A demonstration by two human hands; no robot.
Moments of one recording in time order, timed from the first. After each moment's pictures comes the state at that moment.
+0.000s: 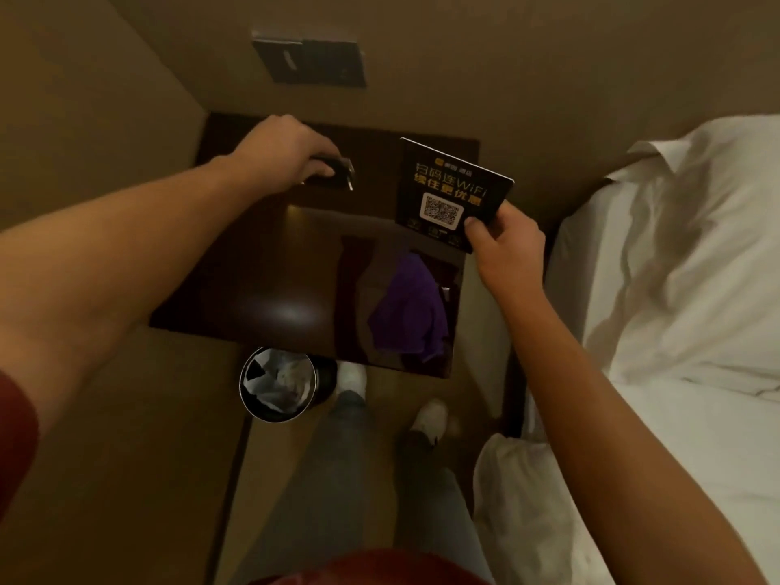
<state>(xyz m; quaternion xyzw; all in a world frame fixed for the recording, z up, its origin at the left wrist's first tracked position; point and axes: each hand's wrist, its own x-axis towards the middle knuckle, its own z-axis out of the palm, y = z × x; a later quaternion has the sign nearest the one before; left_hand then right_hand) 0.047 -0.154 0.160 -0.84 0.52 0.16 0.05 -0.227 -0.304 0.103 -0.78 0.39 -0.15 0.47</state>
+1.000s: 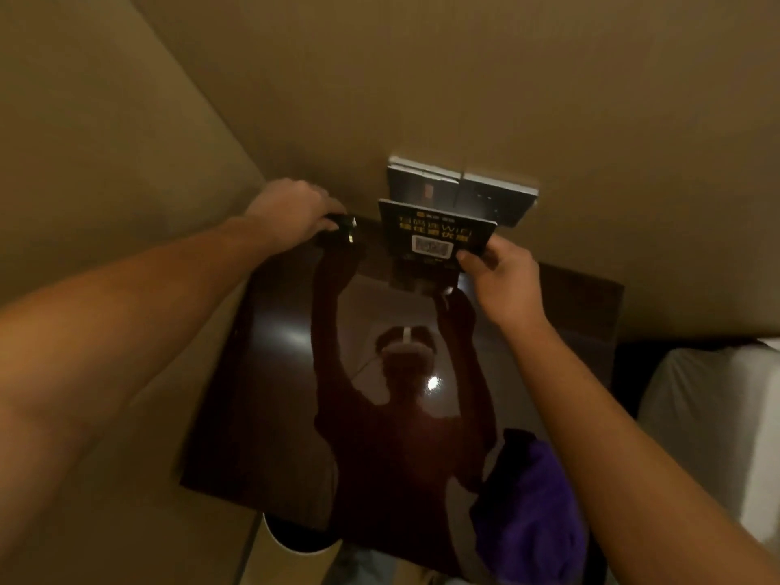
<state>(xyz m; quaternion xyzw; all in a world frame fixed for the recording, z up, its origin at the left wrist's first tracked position) 0.329 -0.113 0.056 -0.85 0.50 0.15 0.10 0.098 -0.303 0.026 -0.80 0.34 -0.06 0.49</state>
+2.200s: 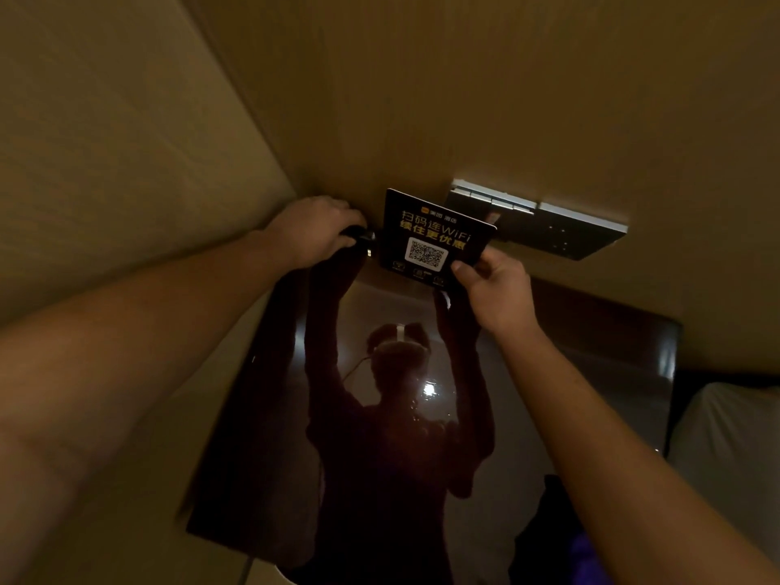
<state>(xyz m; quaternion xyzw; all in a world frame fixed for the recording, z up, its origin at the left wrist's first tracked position) 0.387 -0.090 -0.011 -0.85 0.49 0.21 0.02 0.174 -0.269 -0.018 -0.76 0.36 -0.02 0.53</state>
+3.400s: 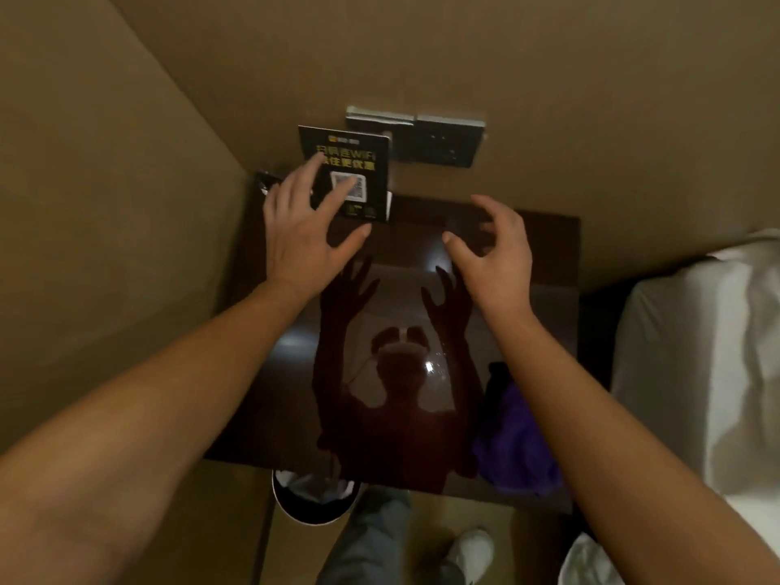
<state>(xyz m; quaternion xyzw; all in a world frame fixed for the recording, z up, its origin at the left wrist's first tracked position) 0.224 -0.084 0.006 -0.90 0.41 -0.06 -0.15 0.033 -0.266 0.021 -0.79 0.39 -0.17 0.44</state>
